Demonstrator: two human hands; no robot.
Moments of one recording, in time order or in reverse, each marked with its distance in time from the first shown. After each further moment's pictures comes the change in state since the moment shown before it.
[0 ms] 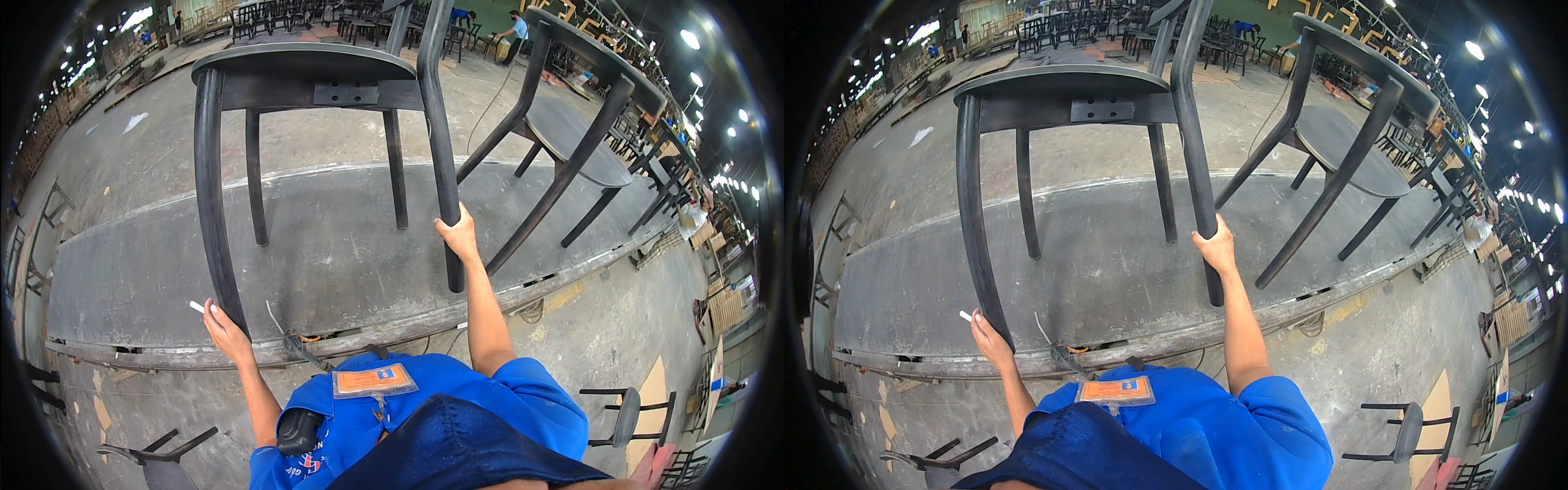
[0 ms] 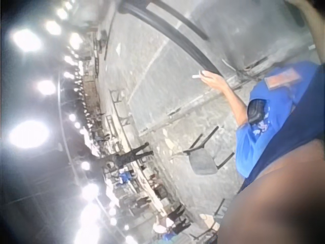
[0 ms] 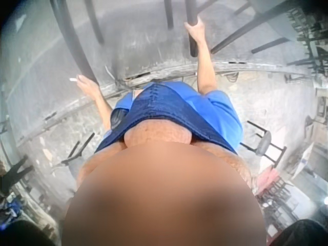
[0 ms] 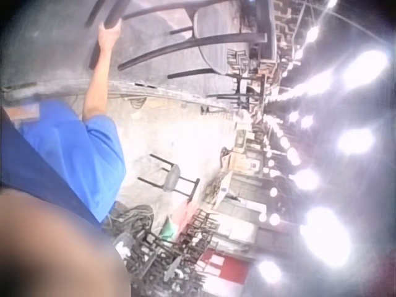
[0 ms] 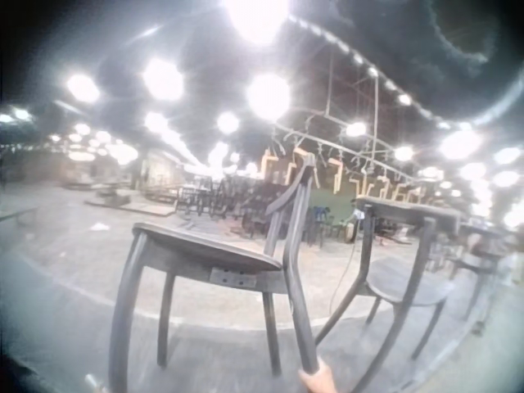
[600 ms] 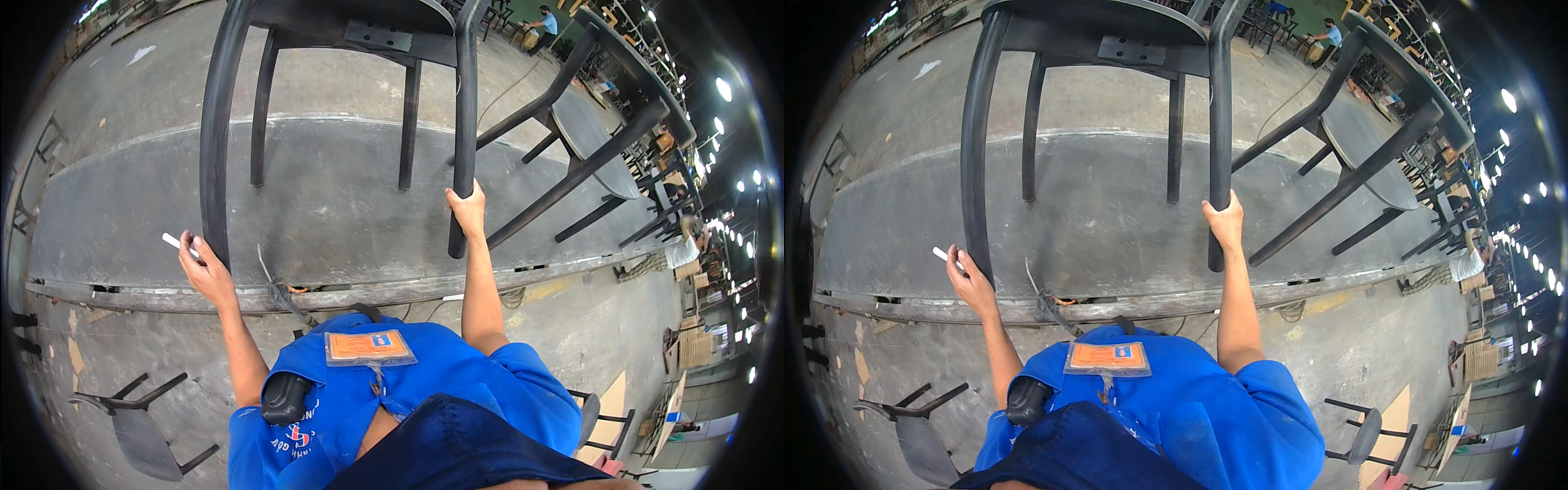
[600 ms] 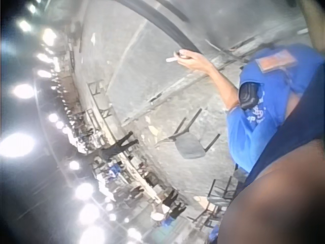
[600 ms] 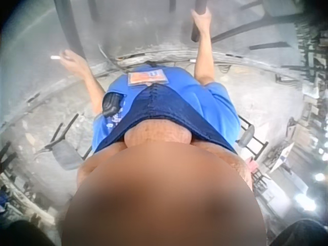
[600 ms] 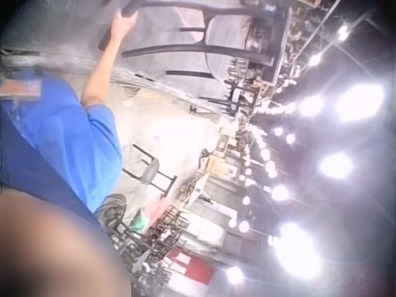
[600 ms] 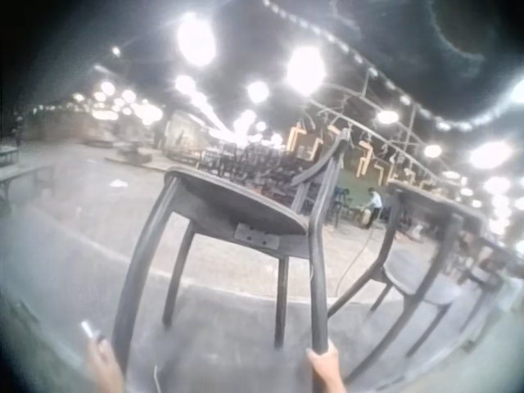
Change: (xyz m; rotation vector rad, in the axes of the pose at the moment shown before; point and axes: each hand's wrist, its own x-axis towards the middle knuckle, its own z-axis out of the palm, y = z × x) left_hand 0.011 0.021 0.003 -0.044 0.213 0.119; right_hand -0.009 -0.009 0.003 0.002 -0.042 0.087
